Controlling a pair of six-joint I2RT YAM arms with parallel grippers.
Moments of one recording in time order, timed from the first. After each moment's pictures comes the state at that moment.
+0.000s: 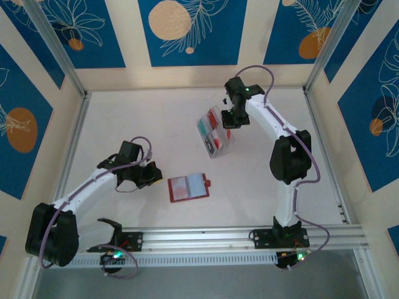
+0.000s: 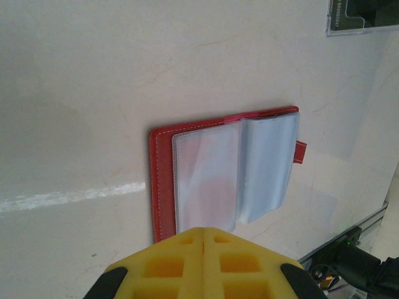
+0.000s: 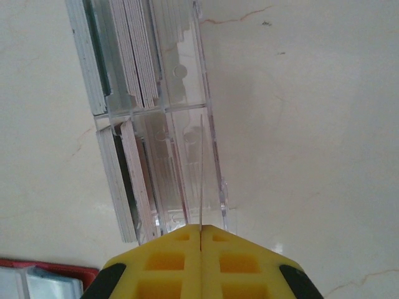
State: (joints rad) left arm -0.34 1.18 0.65 -0.56 0.51 -0.69; right arm 0.36 2.01 1.89 -1.18 -0.06 0.21
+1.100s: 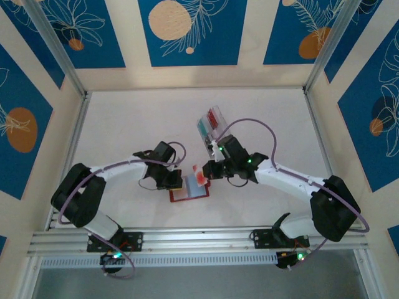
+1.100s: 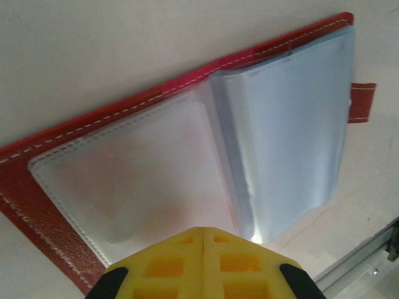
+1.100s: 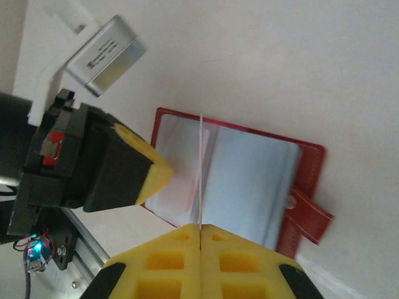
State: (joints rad) left arm -0.63 1.55 0.81 -0.52 0.42 -0.60; right arm 0.74 1.35 0.79 -0.29 -0.35 0.59
